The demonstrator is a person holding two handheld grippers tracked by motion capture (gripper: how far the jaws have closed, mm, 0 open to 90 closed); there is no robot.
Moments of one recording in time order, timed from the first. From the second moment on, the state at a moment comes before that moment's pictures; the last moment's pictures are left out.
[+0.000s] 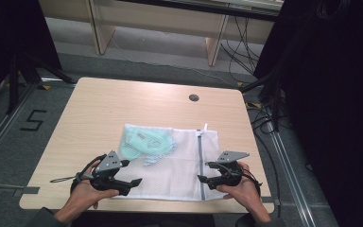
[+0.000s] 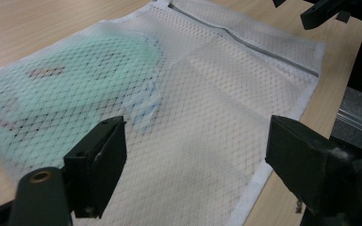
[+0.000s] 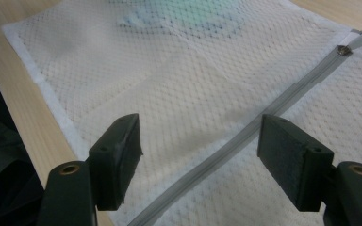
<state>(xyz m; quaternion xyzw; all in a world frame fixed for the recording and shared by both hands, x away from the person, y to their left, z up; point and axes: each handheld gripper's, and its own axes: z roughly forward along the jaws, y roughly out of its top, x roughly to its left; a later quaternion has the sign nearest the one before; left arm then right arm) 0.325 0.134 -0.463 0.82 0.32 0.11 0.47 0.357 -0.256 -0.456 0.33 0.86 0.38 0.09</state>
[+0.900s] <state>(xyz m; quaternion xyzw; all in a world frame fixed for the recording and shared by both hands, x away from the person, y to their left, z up) 0.305 0.147 -0.464 0.81 0.33 0.11 0.47 0.332 -0.270 -0.463 0.35 0.86 0.35 0.10</state>
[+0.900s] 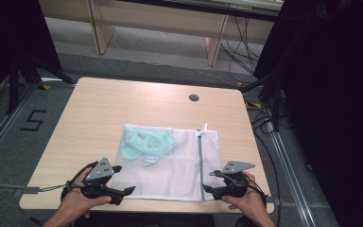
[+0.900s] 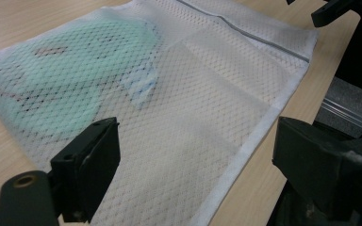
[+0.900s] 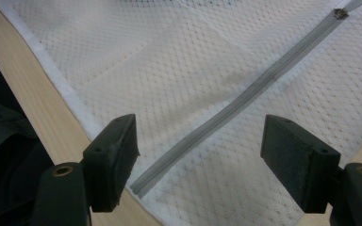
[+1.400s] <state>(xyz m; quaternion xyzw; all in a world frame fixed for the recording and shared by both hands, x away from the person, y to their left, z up) 0.306 0.147 -0.465 0.81 0.33 0.12 0.47 0.331 -0.268 -0.467 0.35 0.86 0.36 0.10</state>
